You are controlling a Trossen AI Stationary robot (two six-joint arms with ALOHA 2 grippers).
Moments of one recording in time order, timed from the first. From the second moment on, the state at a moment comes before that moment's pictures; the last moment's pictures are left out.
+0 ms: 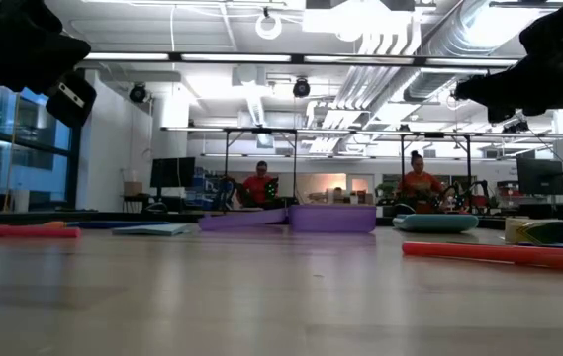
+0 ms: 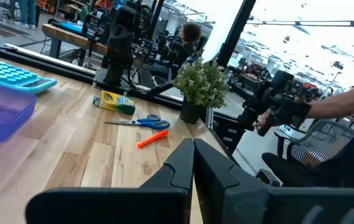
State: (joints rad) left arm -0.07 0.01 0.01 0.02 0.04 -0.36; right arm -0.03 0.01 0.01 0.03 0.07 -0.01
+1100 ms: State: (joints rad) left arm -0.07 0.01 0.01 0.02 0.04 -0.36; right arm -0.03 0.54 0.88 -0.36 0.20 0.31
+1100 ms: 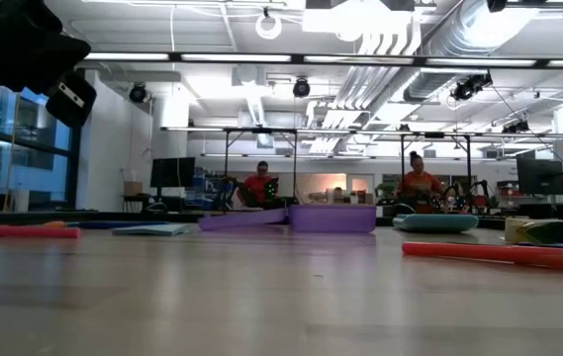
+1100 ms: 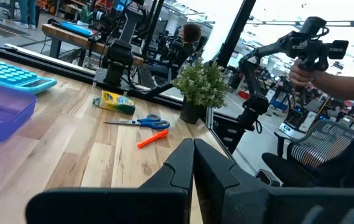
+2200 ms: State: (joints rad) left arm -0.07 0.01 0.01 0.02 0.04 -0.36; right arm -0.05 1.17 0.85 -1.15 -0.08 0.73
